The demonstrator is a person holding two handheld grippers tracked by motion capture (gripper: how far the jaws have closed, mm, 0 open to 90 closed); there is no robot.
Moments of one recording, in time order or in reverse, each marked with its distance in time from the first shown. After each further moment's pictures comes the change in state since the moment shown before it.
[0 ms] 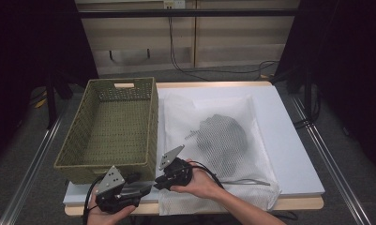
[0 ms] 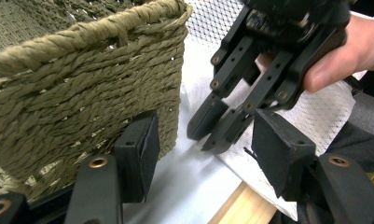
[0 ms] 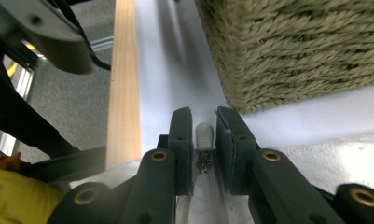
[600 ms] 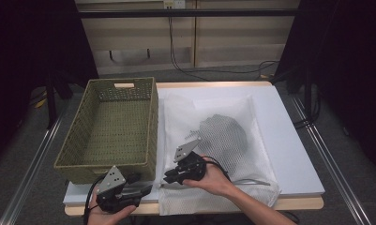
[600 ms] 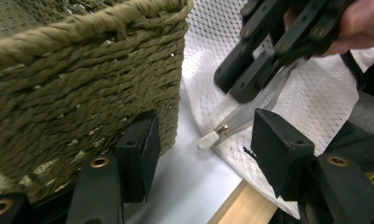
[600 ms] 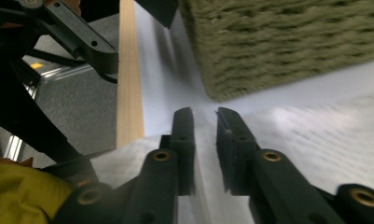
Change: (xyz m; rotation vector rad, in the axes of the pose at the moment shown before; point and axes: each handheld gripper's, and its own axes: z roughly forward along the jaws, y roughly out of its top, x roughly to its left) left arm 0.001 -0.001 0.001 0.000 -0.002 -0.007; right arm -0.004 -0.006 -0.042 -0.065 -0.005 0.028
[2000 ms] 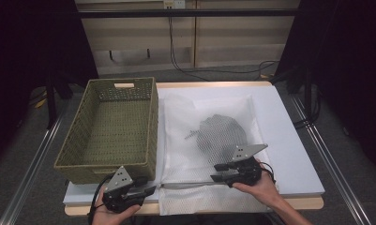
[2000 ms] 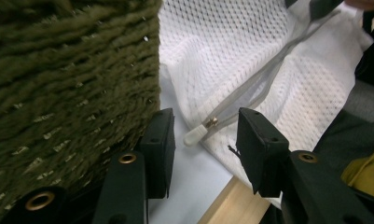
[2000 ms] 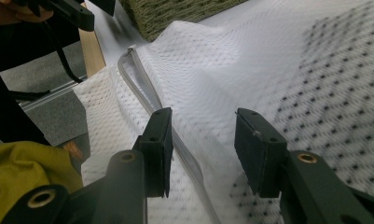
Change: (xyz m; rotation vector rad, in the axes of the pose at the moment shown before) left arm -0.003 0.000 0.014 0.054 -0.042 0.003; right arm 0.000 -0.090 -0.116 -0.123 -0.209 0.152
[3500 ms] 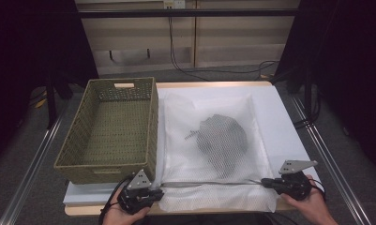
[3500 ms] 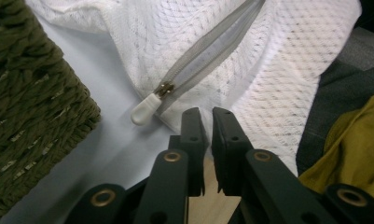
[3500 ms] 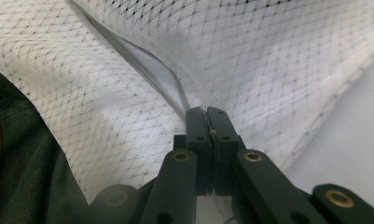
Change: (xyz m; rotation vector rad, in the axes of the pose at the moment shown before) left arm -0.016 0.001 0.034 0.233 -0.086 0.054; right arm -0.026 -0.101 -0.095 0.147 -0.289 0.139
